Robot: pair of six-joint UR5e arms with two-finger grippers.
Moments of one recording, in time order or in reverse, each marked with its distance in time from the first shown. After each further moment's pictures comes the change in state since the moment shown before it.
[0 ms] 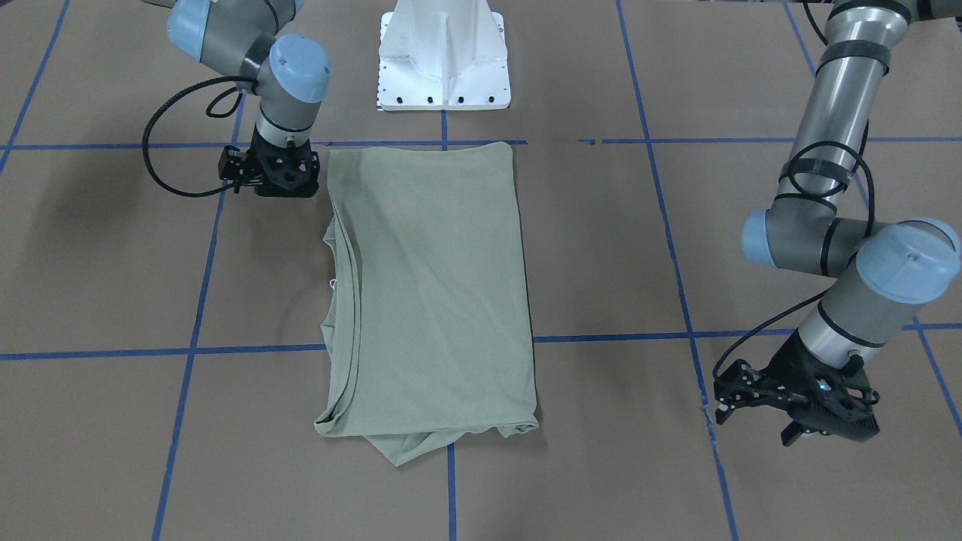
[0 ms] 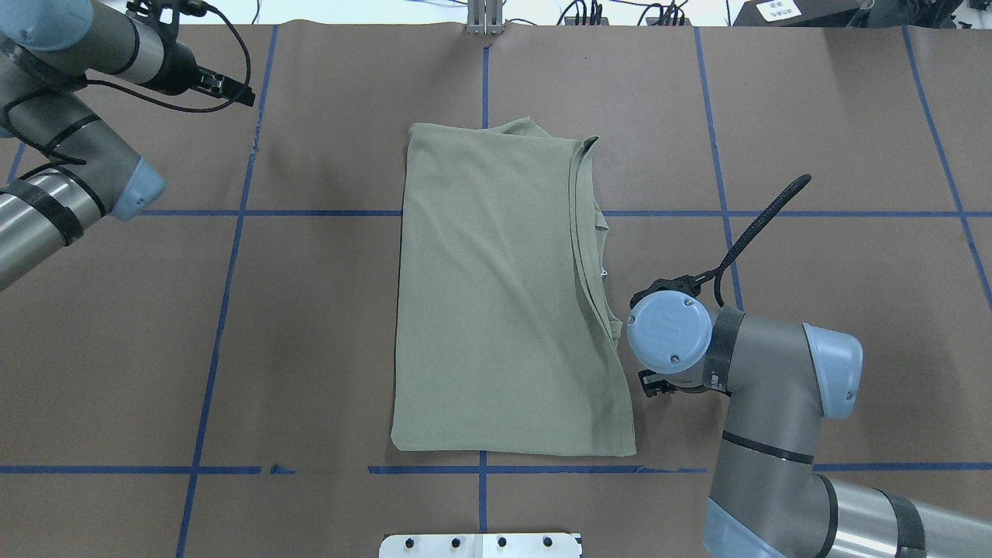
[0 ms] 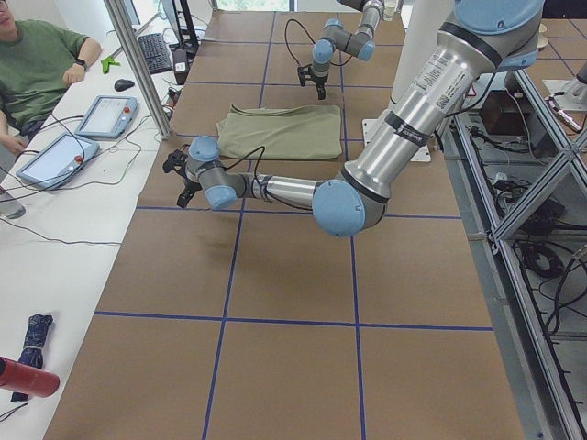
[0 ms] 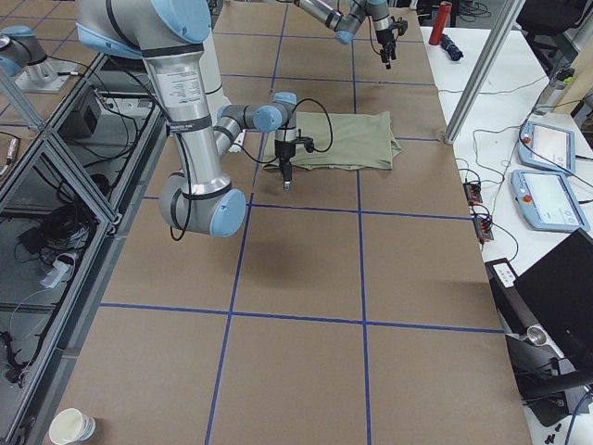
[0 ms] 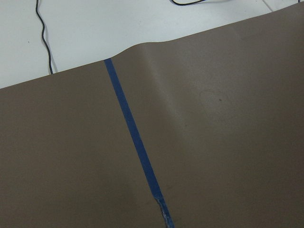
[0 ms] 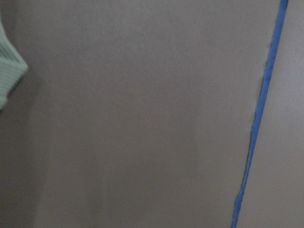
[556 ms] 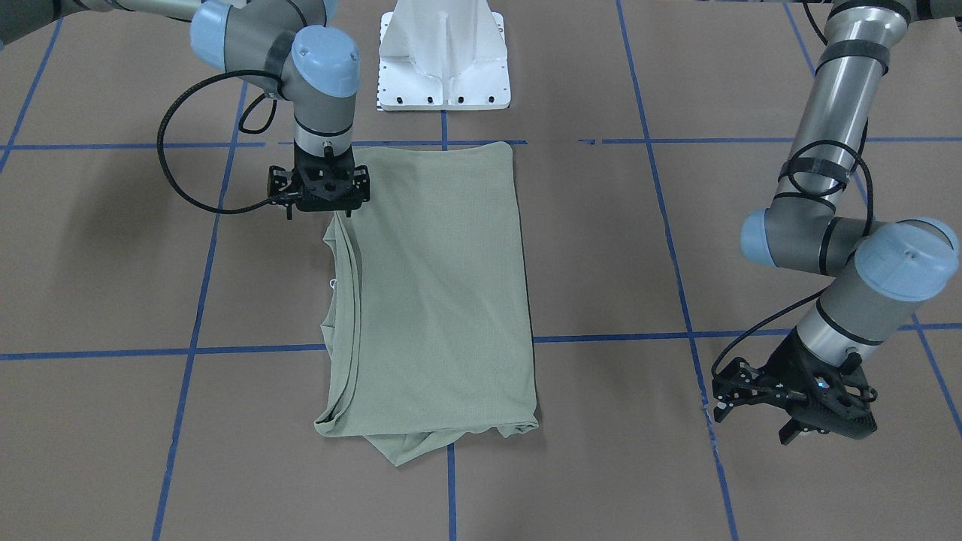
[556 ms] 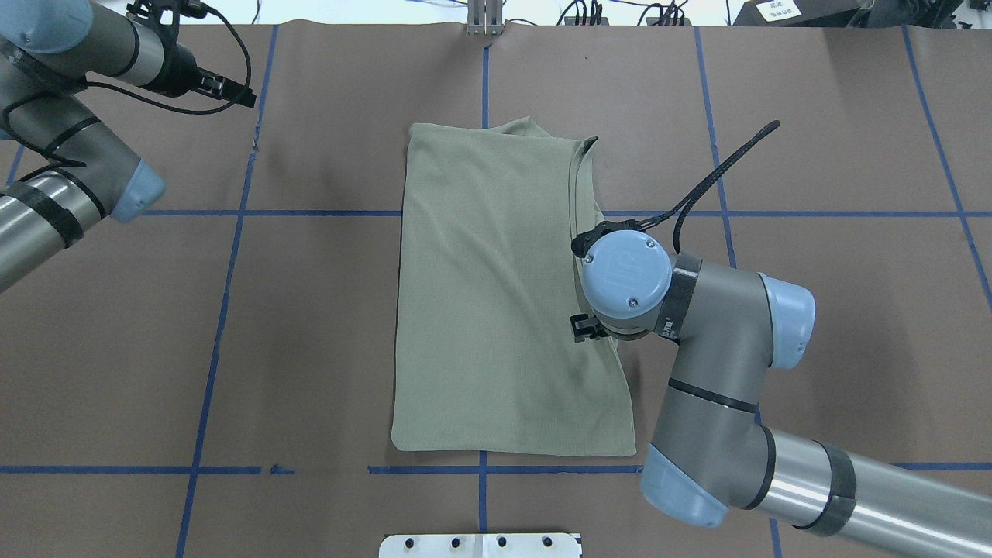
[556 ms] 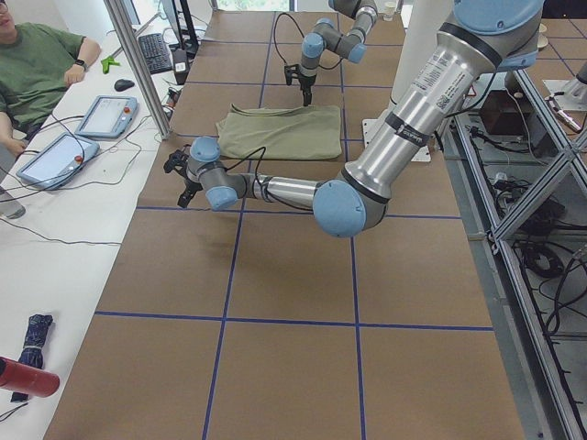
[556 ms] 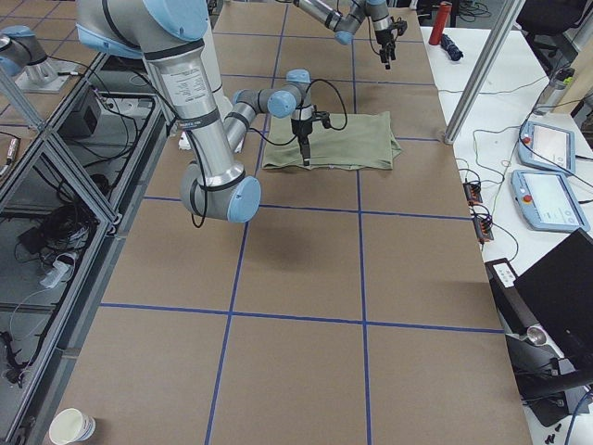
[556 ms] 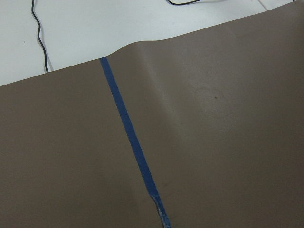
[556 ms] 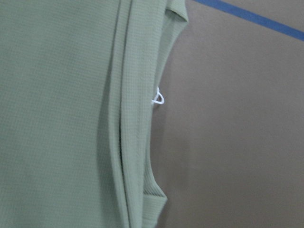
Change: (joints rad) left arm 0.001 0.004 -0.003 -0.006 0.000 -0.002; right arm 0.060 0.152 -0.118 0.197 0.006 0.013
